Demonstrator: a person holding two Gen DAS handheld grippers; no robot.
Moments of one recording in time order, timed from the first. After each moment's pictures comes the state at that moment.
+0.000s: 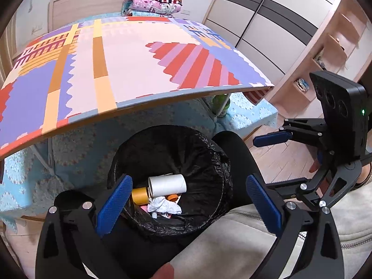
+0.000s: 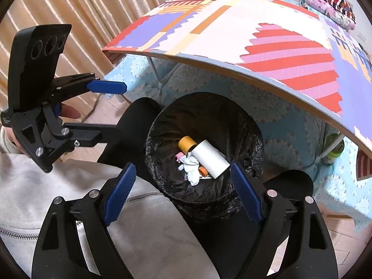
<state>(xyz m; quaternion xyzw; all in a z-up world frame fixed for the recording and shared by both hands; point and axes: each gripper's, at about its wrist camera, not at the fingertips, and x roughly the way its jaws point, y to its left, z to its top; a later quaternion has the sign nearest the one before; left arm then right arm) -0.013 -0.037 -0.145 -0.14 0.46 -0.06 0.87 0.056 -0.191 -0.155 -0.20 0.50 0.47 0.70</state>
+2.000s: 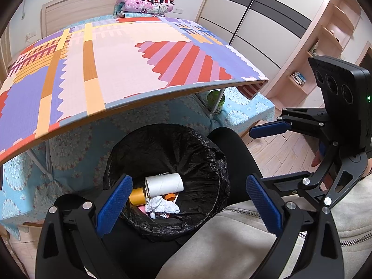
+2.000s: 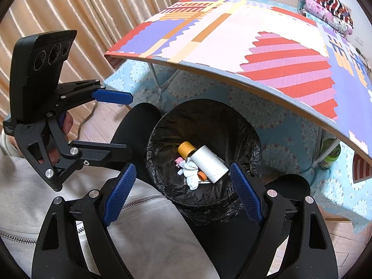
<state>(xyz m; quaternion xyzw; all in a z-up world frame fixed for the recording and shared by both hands) -0.012 -0.049 -0.144 -0.12 0.46 -0.08 0.87 0.052 -0.189 -0.146 -0.20 0.49 0.47 0.71</state>
